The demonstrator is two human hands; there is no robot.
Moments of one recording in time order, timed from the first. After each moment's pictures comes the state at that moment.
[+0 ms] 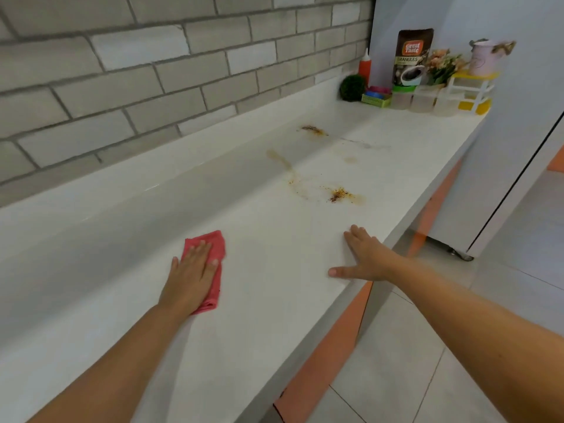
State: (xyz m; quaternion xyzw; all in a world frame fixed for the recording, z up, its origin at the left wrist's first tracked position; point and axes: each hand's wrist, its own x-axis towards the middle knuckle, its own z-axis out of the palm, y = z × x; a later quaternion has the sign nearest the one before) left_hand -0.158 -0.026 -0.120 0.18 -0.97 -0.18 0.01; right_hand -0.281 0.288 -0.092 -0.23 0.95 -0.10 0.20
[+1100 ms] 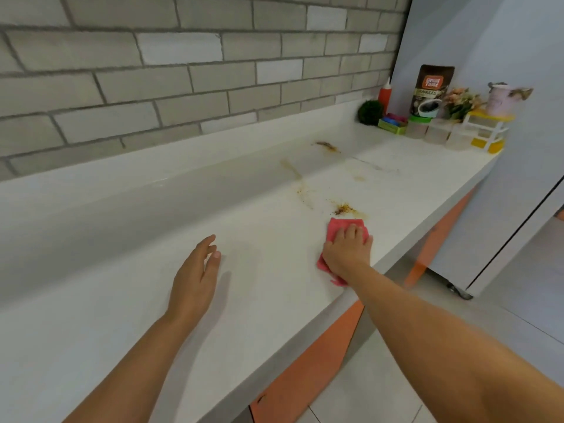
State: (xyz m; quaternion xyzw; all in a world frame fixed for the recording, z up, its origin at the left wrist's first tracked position) left_hand -0.129 0.036 -0.100 0.21 -0.84 -0.45 0.23; right_hand -0.303 0.237 -0.108 -0.10 0.99 -0.05 0.05
